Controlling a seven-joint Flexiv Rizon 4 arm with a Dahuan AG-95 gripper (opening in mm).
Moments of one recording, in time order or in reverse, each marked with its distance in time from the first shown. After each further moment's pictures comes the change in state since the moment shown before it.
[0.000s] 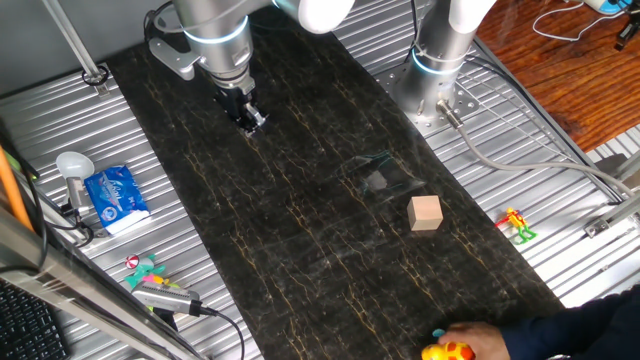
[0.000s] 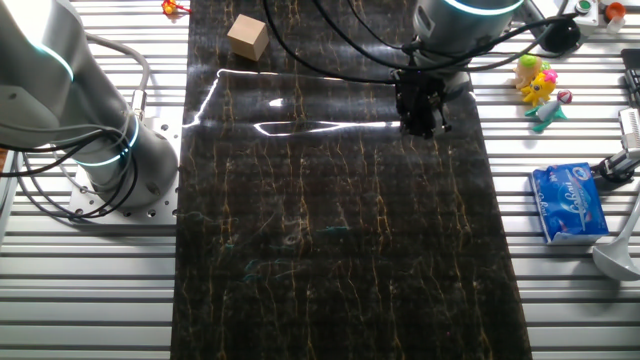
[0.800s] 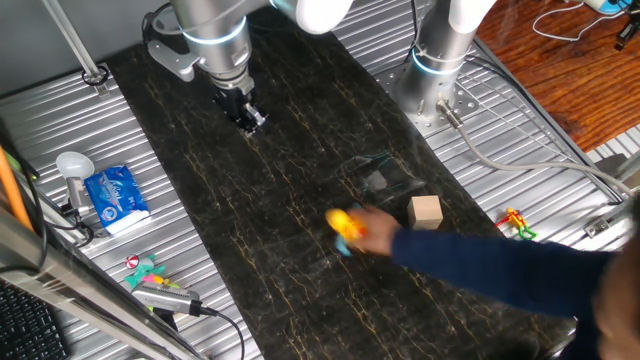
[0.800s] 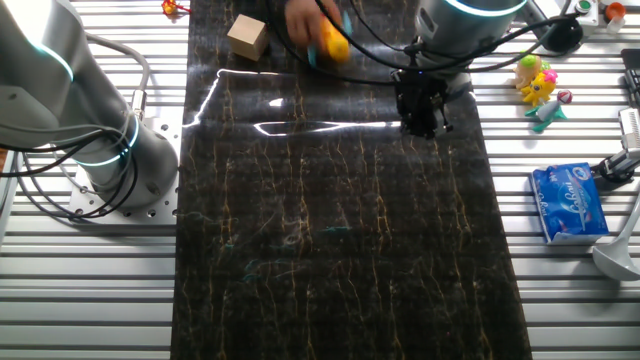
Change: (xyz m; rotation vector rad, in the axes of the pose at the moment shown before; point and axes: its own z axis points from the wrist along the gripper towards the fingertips) arm 0.001 0.000 0.000 -0.006 -0.001 -0.051
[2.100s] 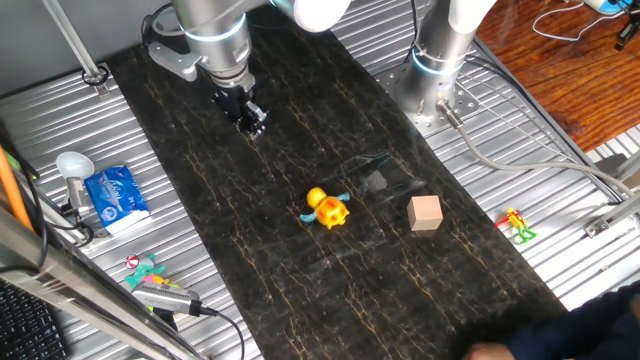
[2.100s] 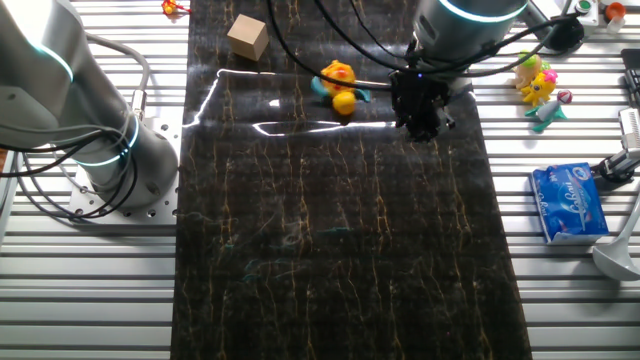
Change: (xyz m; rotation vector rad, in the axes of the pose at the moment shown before) arm 0.000 -0.001 0.004 -0.031 -0.007 -0.101
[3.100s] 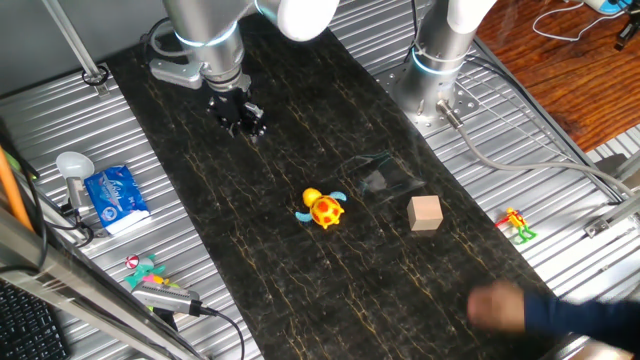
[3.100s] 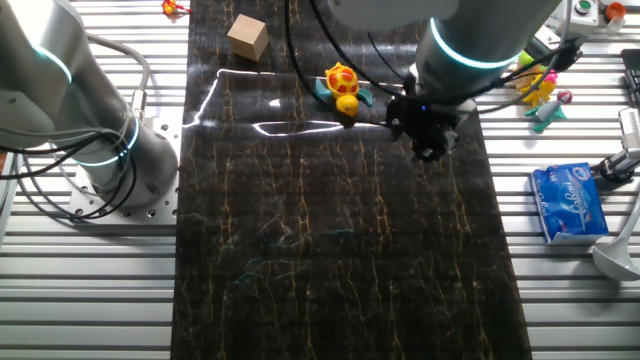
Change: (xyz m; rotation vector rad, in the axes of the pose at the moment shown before) arm 0.001 -0.021 0.031 -0.014 -0.020 -0.272
